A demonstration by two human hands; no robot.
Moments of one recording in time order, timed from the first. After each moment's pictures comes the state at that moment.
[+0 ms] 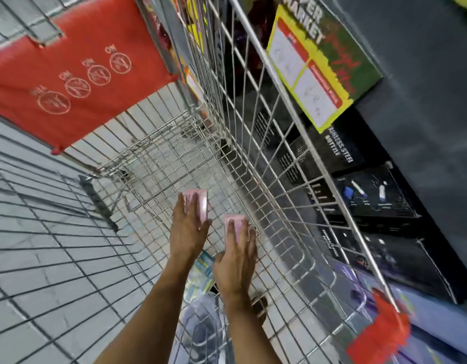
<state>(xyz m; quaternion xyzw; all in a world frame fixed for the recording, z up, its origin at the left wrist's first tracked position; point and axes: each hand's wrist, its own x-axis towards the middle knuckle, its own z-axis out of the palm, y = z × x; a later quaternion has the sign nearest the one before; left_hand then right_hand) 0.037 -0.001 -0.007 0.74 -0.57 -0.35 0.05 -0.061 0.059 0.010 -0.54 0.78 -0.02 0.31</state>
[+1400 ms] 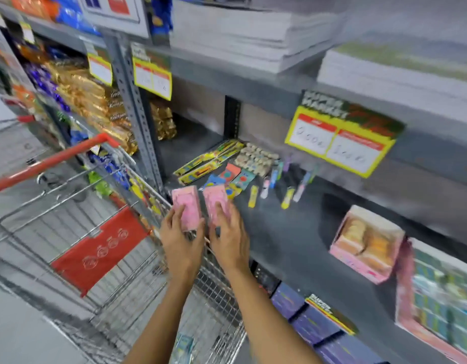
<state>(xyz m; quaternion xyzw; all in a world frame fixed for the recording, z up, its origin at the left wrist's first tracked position) -0.049 0.001 0.362 0.55 -0.62 -0.24 0.51 -0.145 0.027 0.373 -0.58 0.71 -0.40 0.02</state>
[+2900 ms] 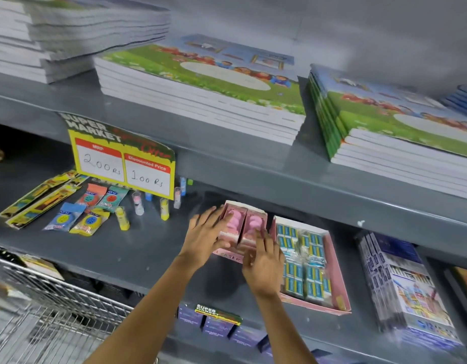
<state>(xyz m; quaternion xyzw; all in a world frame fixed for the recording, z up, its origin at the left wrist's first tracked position) -0.320 0.046 0.365 0.18 -0.97 -0.12 0.12 -0.386 0.203 0.357 -0.31 0.92 -0.24 -0.08</state>
